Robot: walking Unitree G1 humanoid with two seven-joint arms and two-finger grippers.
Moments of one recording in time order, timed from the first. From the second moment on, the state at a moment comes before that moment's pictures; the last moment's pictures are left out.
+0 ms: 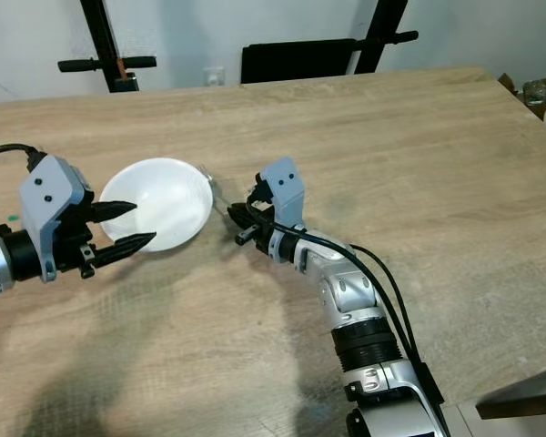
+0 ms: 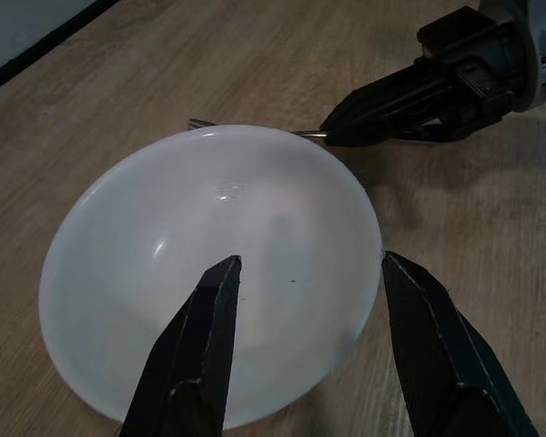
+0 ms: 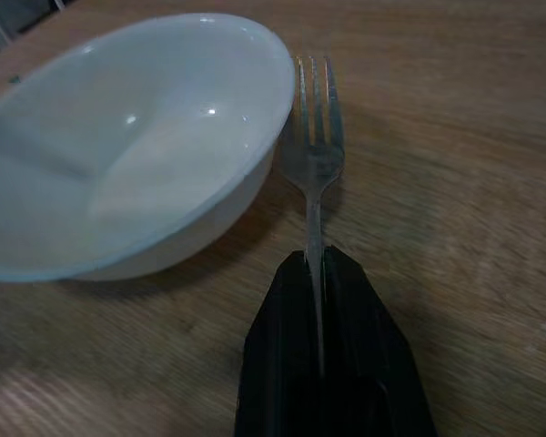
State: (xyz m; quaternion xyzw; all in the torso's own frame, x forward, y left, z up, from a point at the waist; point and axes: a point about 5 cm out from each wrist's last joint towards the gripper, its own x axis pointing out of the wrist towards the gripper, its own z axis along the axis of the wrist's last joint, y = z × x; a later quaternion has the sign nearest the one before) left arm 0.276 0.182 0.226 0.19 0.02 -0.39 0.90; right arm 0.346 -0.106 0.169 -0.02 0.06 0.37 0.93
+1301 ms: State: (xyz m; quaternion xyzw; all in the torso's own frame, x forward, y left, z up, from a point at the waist) left arm 0.284 0.163 0.202 0.10 -0.05 -0.09 0.99; right arm 0.307 -0.165 0.217 0.07 -0.17 0.14 0.97
